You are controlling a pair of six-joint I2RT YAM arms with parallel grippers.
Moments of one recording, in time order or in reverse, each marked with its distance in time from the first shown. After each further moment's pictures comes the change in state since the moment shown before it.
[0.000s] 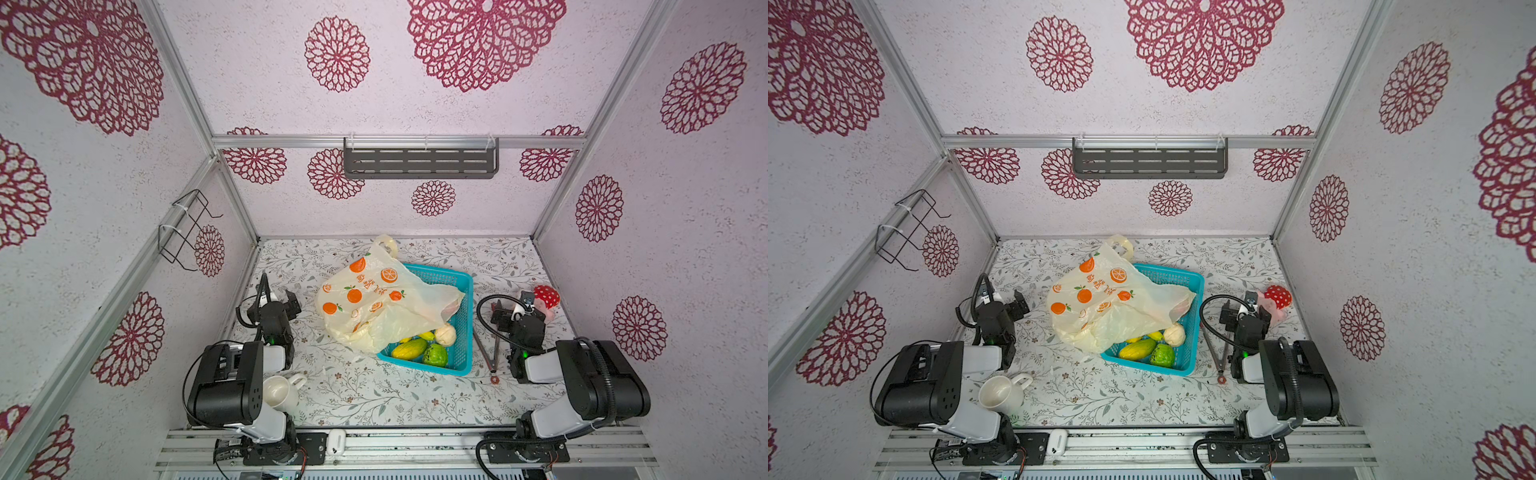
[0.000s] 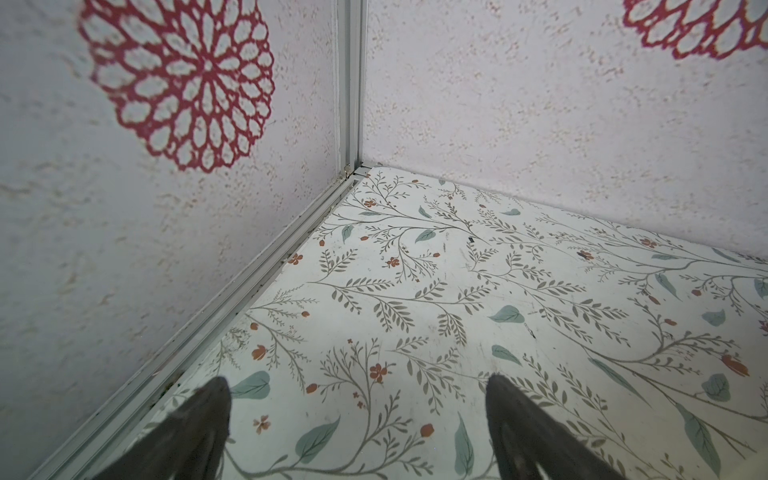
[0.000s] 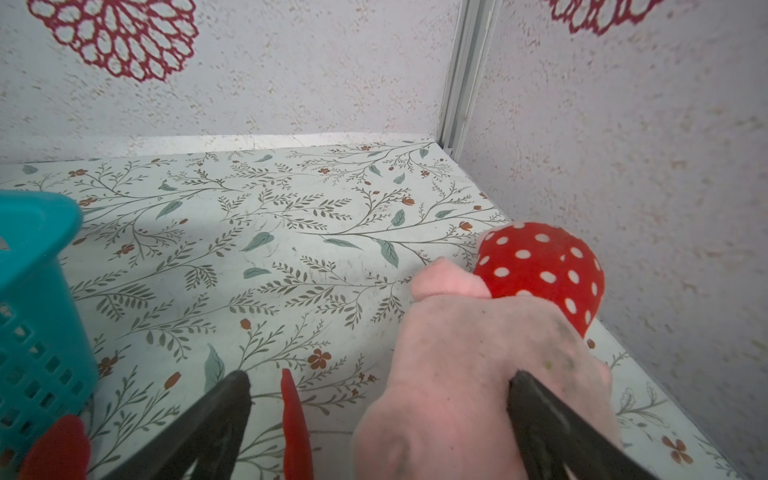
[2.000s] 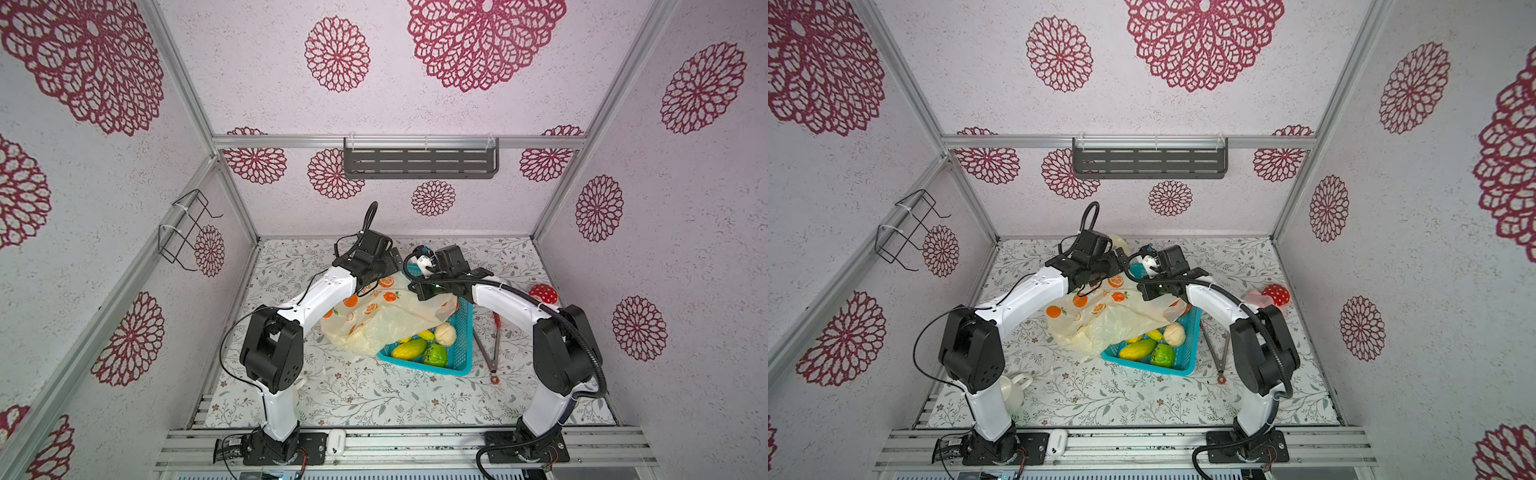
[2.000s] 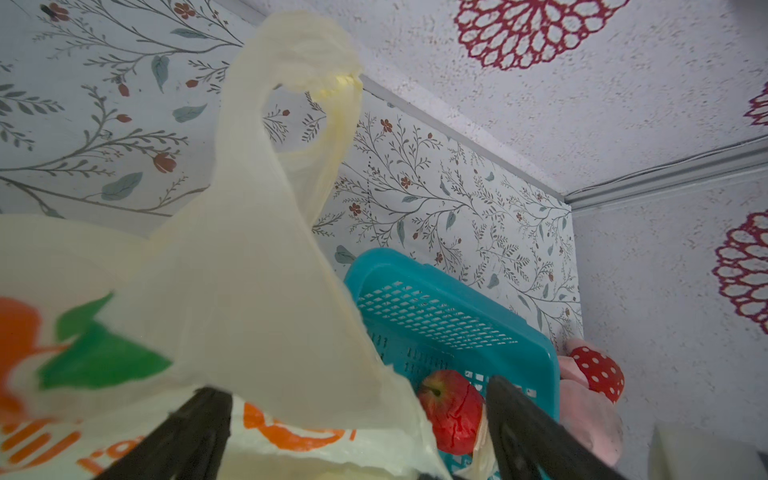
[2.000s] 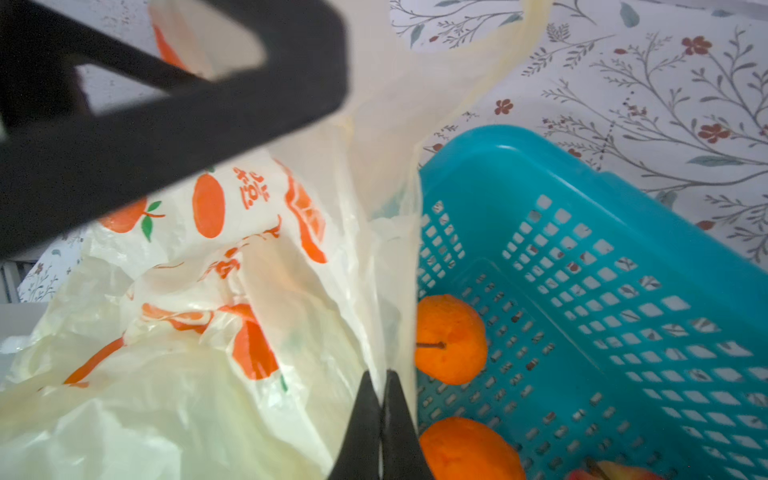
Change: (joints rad) left arm -0.632 0.323 1.201 -1.366 0.290 -0.715; right arm 0.509 0.216 1.086 -1.392 -0.605 0.061
